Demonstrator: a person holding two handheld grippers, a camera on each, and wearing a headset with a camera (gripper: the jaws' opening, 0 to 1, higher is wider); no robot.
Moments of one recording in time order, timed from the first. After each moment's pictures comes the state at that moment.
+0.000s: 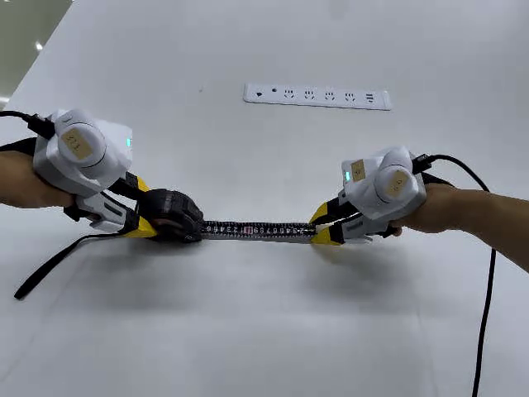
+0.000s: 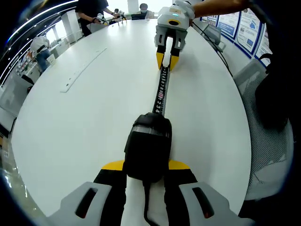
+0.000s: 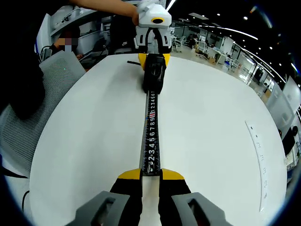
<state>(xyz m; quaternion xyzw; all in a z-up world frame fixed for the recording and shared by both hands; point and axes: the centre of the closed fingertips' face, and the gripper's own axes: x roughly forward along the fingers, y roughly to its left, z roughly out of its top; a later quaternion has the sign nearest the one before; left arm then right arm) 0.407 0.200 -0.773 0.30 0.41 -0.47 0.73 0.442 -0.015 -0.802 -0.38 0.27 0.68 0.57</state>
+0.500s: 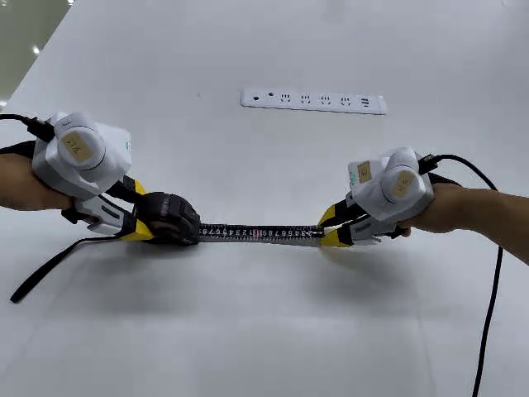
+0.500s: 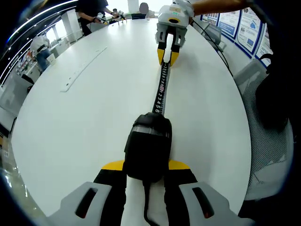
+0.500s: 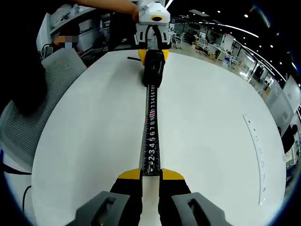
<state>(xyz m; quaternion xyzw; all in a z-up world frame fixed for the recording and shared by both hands) 0.407 0.201 -0.772 0.30 0.41 -0.46 0.73 0.444 -0.034 -0.799 -0.39 0.28 0.67 0.57</state>
